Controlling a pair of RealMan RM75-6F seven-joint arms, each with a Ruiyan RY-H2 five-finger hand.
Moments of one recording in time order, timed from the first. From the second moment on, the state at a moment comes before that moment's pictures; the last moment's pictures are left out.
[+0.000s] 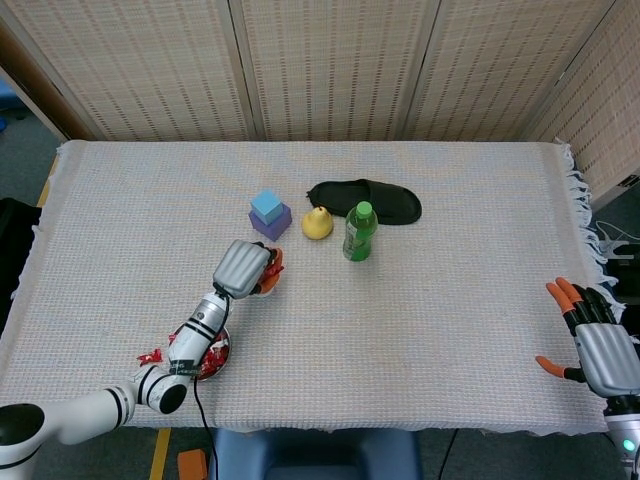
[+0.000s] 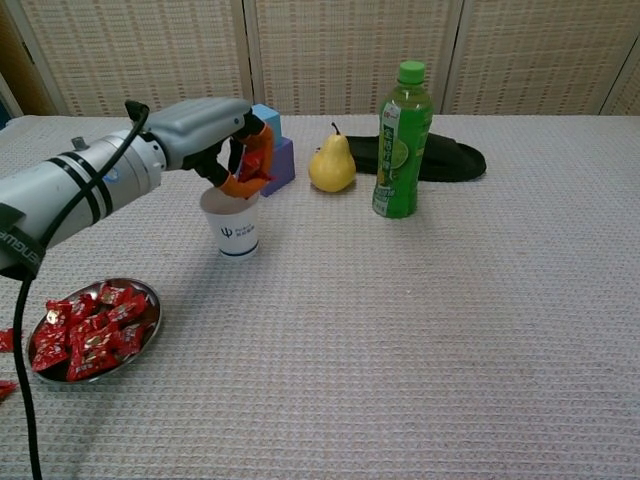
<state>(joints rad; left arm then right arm) -0.84 -1.72 -0.30 -1.20 1.30 0.95 0.25 0.09 -1.03 0.03 -1.65 -1.51 1.41 0.08</state>
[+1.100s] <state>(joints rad) -0.71 -1.52 -0.17 -1.48 1.33 1.15 0.38 0.08 -1.02 0.01 -1.66 -1.55 1.43 0.08</state>
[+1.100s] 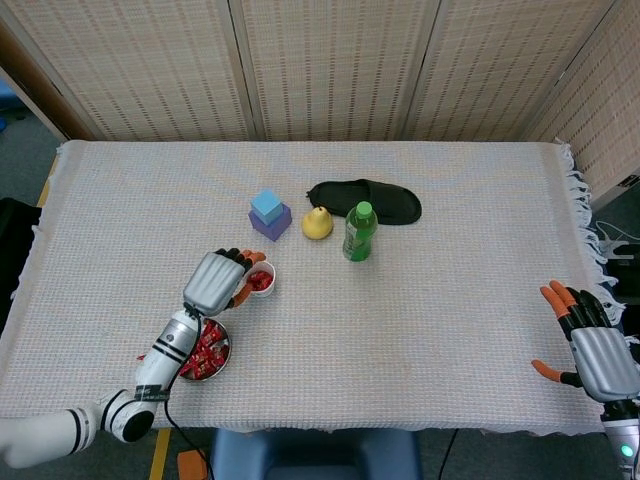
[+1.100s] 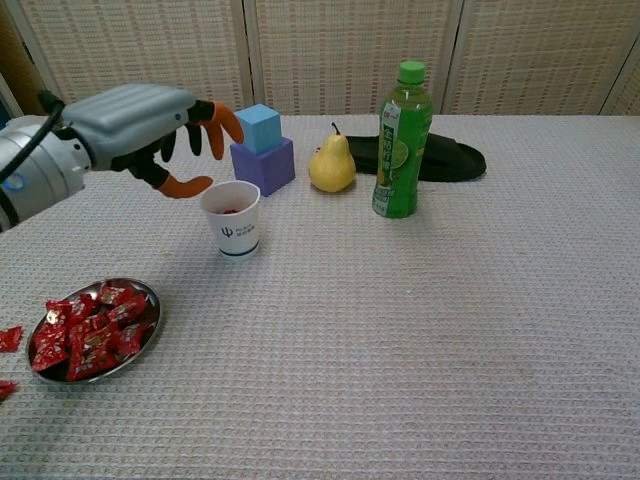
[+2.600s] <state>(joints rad) -0.28 -1.50 0.08 -1.42 1.34 1.34 0.74 0.08 -1.02 -0.04 -1.67 -1.65 1.45 0.07</state>
